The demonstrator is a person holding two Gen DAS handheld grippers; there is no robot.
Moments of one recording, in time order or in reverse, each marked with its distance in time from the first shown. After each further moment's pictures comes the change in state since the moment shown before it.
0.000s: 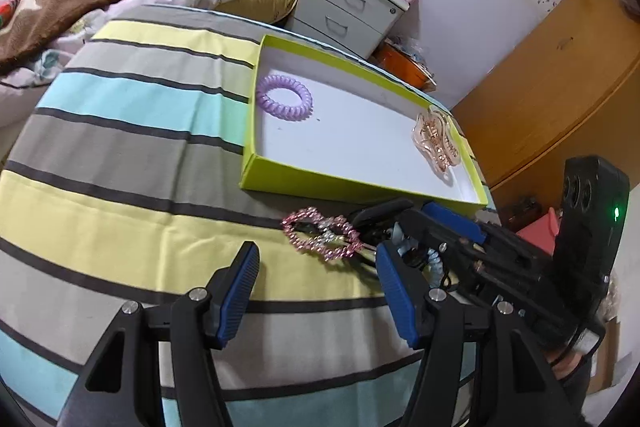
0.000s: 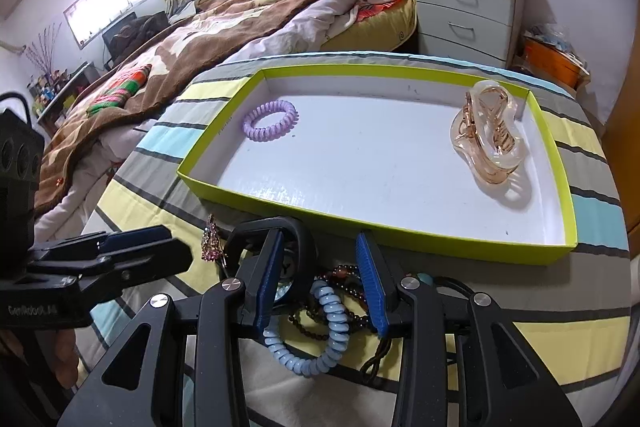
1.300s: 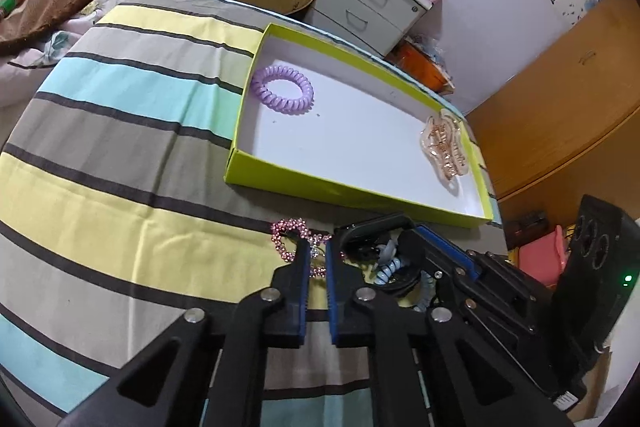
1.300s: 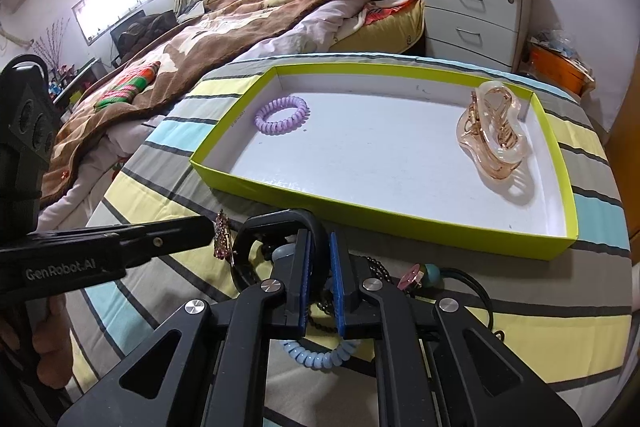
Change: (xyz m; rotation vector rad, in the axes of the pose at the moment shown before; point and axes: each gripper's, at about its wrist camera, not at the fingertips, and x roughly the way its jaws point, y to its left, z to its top) left arm 0.005 -0.014 0.004 -0.076 0.025 0.037; right arm -0.006 0.004 -0.006 -0.017 -0.015 0.015
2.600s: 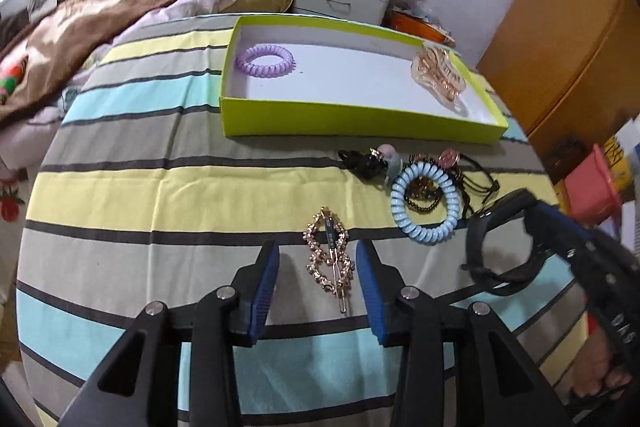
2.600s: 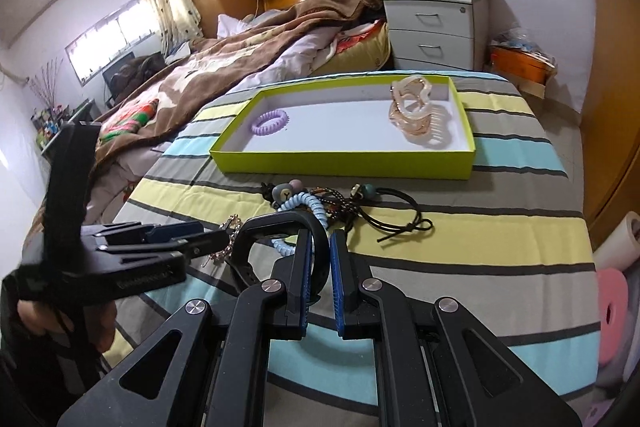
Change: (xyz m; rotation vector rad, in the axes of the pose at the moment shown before) left arm -0.001 -0.028 -0.052 0.280 -0.010 0.204; right arm -0.085 -0.014 -0.062 0.100 -0.140 -0.023
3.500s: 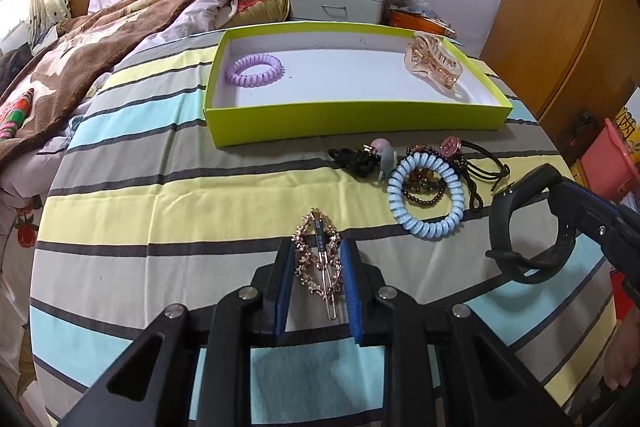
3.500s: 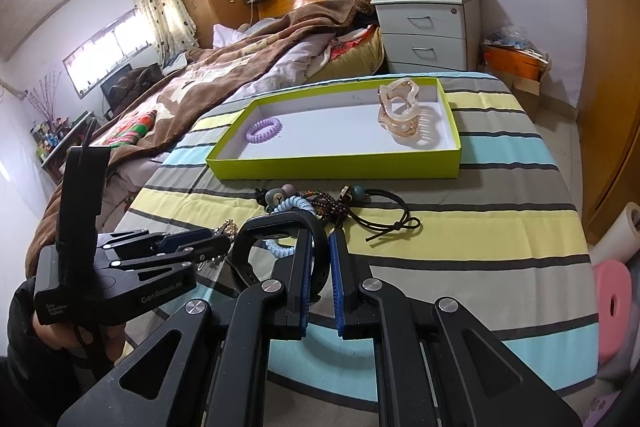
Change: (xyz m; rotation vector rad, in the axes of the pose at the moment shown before) left arm 0.005 -0.016 -0.001 0.073 -0.039 0.064; right arm -0.009 -0.009 -0.001 0.025 -0.022 -0.001
